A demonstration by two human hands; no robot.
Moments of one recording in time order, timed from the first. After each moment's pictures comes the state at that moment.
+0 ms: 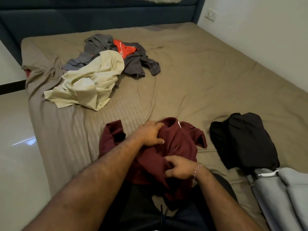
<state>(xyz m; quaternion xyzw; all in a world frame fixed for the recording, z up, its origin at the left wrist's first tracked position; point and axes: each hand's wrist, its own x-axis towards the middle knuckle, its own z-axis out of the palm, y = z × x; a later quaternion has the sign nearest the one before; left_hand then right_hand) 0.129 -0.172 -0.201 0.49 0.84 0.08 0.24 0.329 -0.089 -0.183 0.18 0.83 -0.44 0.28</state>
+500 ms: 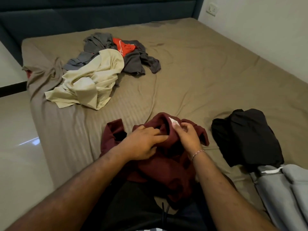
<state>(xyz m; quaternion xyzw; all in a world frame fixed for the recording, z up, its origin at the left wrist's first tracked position) 0.159 -0.244 -0.160 0.66 0.74 0.09 0.08 0.286 -0.064 -0.174 0.47 0.67 -0.56 -0.12</state>
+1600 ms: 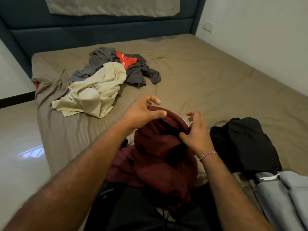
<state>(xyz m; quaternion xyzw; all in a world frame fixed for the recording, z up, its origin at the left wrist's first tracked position) 0.129 -0.222 -0.054 0.32 0.73 0.53 0.27 0.305 -0.060 -0.098 0.29 0.89 -0.29 -0.19</state>
